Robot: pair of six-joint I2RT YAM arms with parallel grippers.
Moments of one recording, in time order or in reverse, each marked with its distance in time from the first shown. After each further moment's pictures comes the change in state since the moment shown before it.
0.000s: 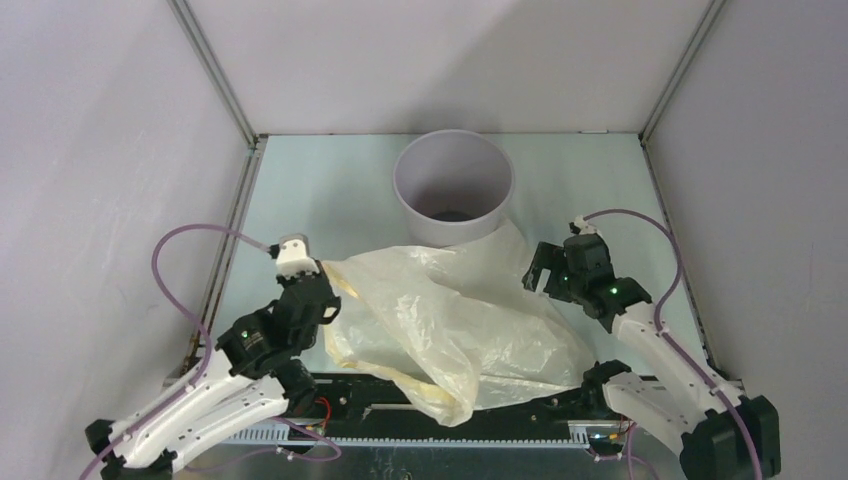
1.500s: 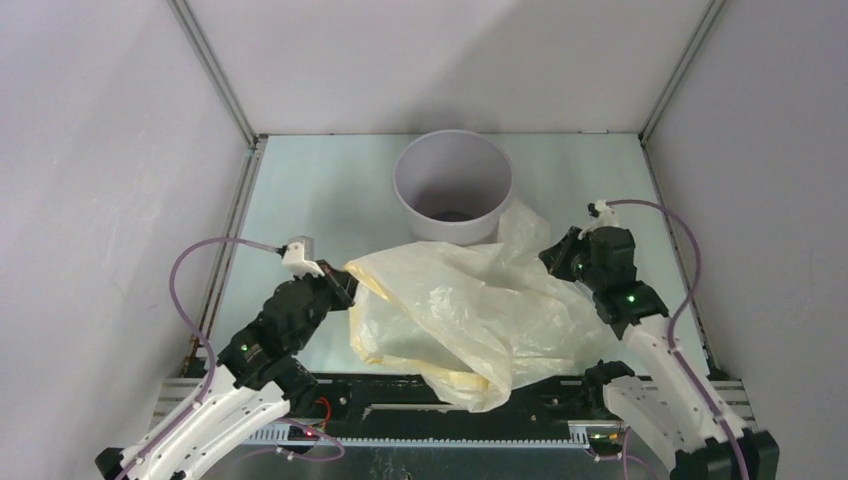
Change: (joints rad) left arm 0.167 -0.154 -0.193 0.306 0.484 -0.025; right arm -0.124 -0.027 -0.012 0.246 -0.183 -0.039
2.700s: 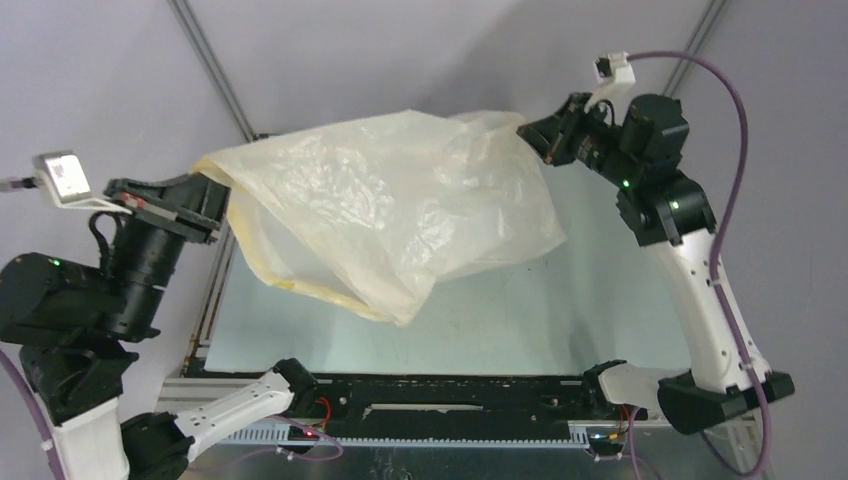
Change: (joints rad) left arm 0.001 0.337 1.276 -0.329 -0.016 0.235; right arm 0.085 0.345 1.028 -0.237 -0.202 -0.132
